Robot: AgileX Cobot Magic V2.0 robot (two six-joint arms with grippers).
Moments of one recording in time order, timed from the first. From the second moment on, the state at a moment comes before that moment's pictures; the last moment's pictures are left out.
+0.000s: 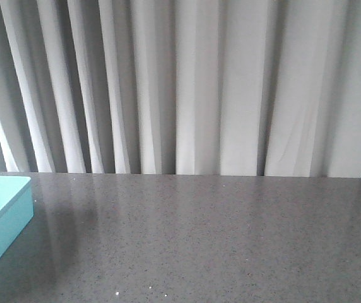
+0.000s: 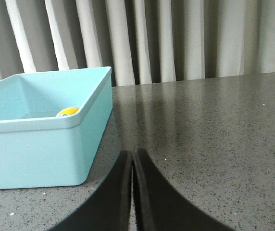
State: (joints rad) left arm 0.03 -0.01 0.02 -0.04 0.09 0.05; right arm -0.13 -0.01 0.03 0.20 0.17 -0.11
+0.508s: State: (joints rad) left arm 0.03 -0.01 0.02 -0.04 0.09 0.05; right arm -0.13 -0.01 0.03 0.15 0.22 -0.11
